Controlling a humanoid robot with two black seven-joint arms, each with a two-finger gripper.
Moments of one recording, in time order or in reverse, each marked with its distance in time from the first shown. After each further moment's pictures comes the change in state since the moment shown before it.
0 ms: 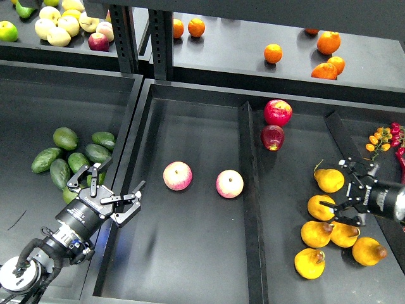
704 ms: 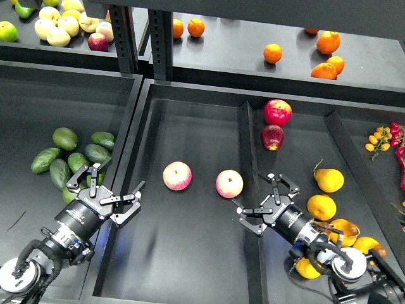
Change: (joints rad) left arm 0.009 0.000 0.001 -0.006 -0.005 0.000 -0.003; right arm -0.406 0.509 0.551 -0.081 0.004 0.000 0.000
